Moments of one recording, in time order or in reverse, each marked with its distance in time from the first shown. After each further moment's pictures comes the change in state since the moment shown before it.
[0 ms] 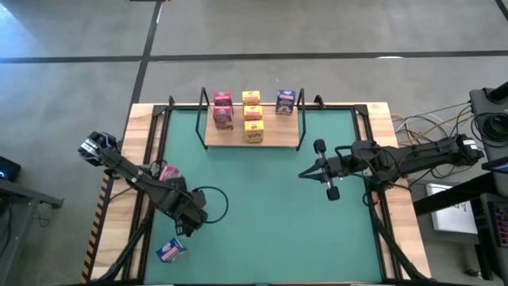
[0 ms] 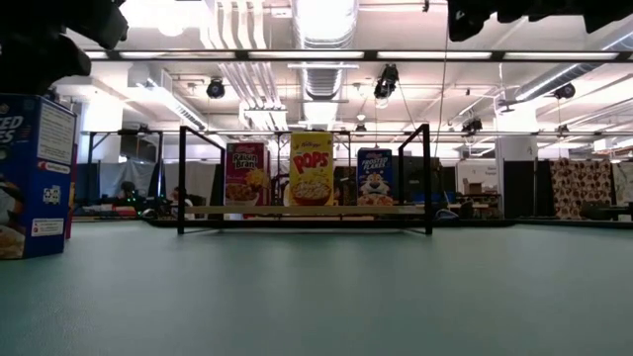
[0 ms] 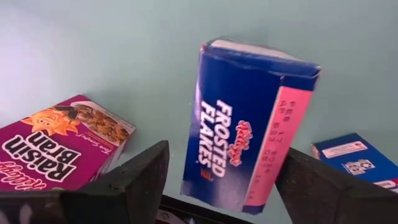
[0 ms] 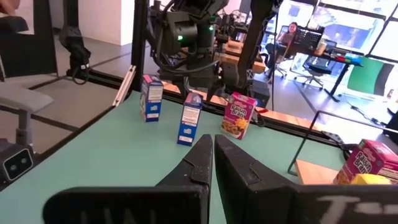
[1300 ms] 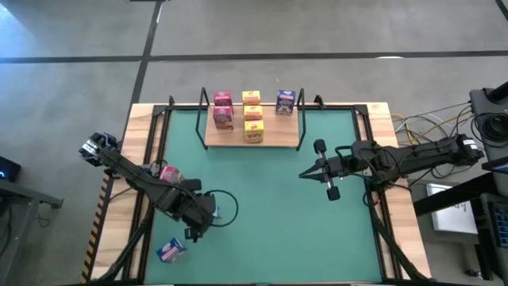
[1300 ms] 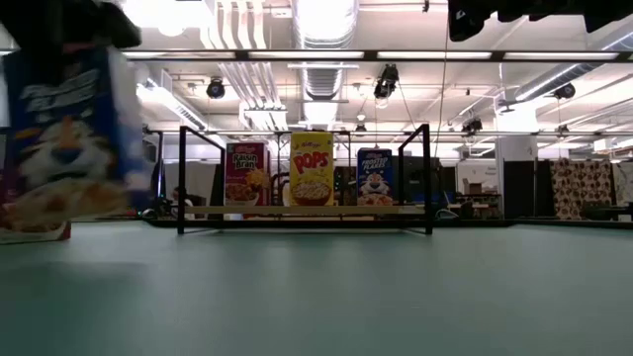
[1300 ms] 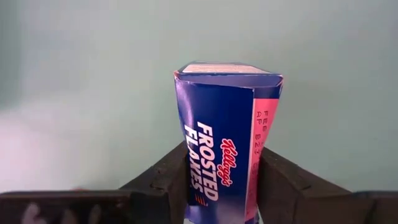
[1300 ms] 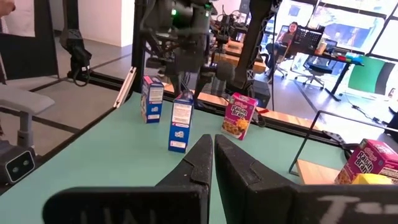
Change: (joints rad) left arm 0.008 0.018 0.113 0.155 -0.132 0.176; right arm 0.003 -0.002 0.000 0.000 0.000 0.010
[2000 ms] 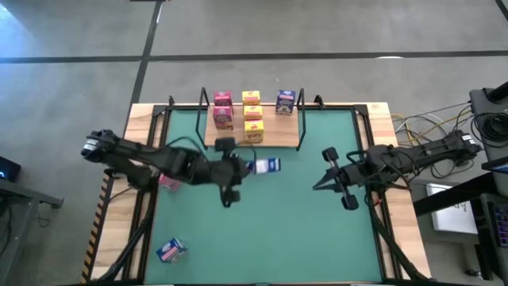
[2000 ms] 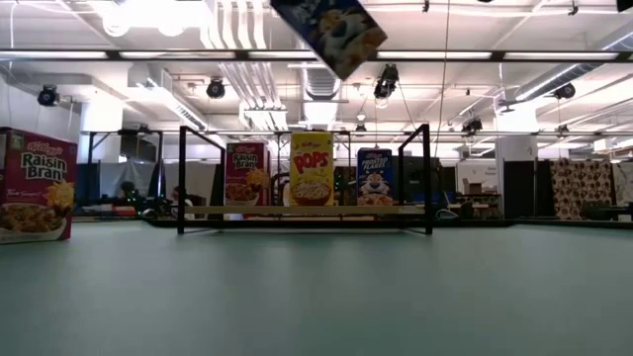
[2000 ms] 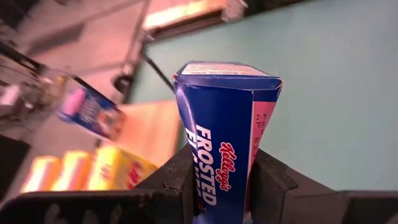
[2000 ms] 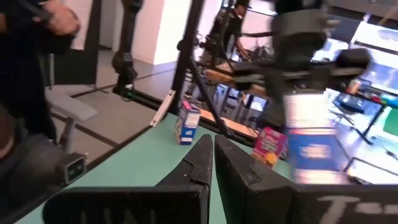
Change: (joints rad) left arm 0.308 0.001 0.228 0.469 -0.369 0.716; right arm 0.152 -0.129 0.010 -0.070 -0.008 -0.063
